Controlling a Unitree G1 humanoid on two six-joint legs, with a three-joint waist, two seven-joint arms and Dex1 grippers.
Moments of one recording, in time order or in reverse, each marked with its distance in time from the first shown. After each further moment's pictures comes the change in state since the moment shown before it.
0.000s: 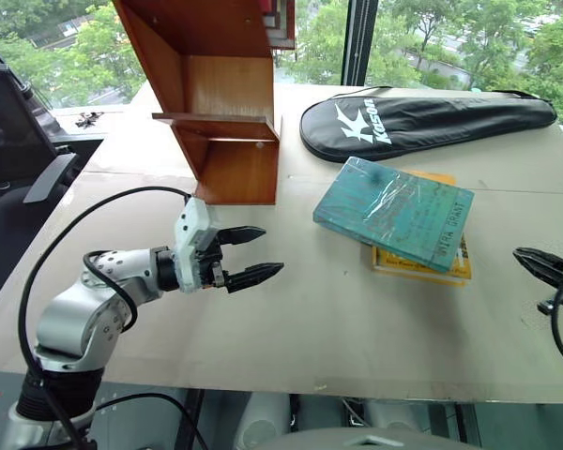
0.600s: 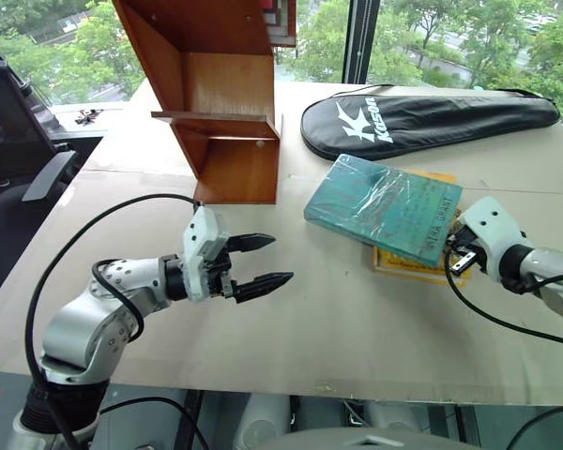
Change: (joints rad) left arm 0.050 -0.031 -0.013 -0.062 -0.017 0.000 0.060; right arm -0.429 -0.001 0.551 0.129 -0.177 0.218 -0.170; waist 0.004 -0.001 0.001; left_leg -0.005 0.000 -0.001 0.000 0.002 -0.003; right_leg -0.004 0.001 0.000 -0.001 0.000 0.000
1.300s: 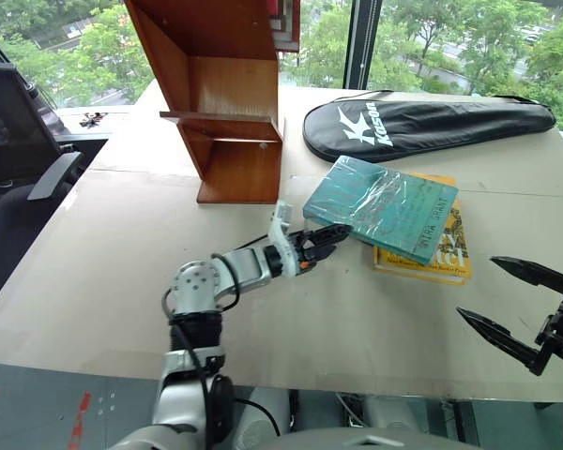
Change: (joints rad) left arm -0.412 -0.651 0.143 0.661 -0.711 0.638 1.063; right arm 0.683 0.246 -0.675 -0.343 0.333 -0.476 0.464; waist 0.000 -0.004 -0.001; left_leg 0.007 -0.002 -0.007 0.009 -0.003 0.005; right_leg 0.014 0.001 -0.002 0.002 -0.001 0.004
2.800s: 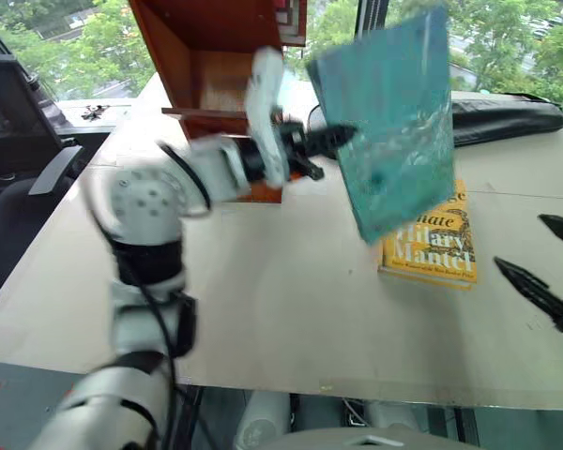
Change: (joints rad) left arm -0.500 0.552 -0.267 -0.487 0.448 -0.241 -0.547; right arm -0.122 -0.125 -0.103 0.257 0.202 -0.111 -0.108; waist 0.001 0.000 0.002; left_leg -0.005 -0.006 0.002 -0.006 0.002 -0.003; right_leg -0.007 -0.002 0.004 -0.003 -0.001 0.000
